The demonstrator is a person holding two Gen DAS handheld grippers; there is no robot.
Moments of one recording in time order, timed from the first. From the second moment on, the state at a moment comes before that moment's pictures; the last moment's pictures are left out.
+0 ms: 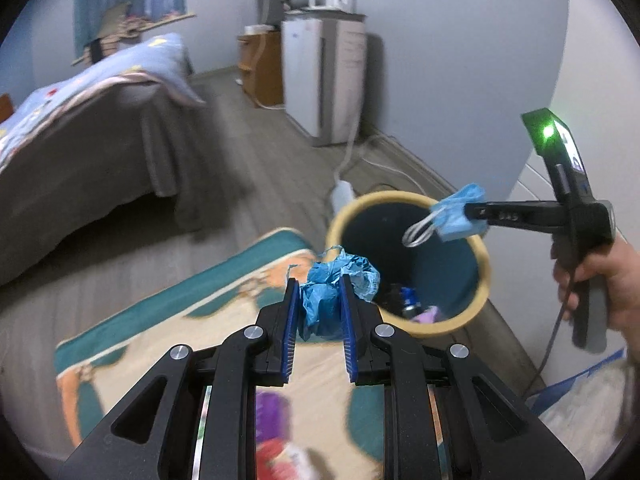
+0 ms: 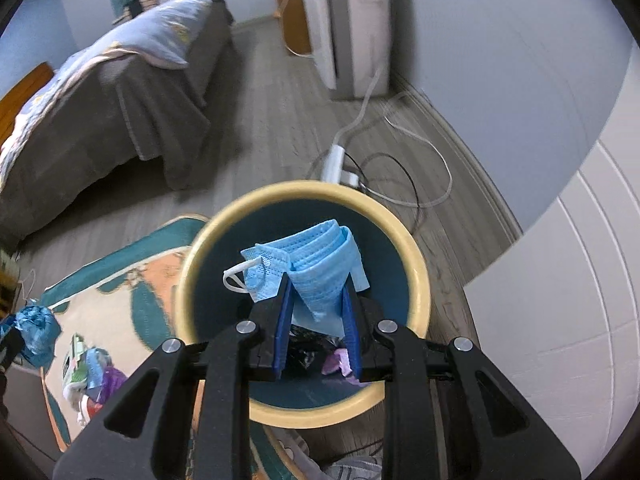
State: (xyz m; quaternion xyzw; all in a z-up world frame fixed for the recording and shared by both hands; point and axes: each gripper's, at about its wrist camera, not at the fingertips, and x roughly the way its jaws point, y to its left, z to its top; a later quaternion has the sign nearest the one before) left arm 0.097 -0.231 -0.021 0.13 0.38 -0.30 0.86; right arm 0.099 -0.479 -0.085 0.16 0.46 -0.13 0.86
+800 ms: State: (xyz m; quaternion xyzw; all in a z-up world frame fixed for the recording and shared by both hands) left arm 0.116 -0.277 -0.046 0.12 0.39 -0.29 0.87; right arm 0.093 -0.494 -0.089 0.18 0.46 -0.16 0.85
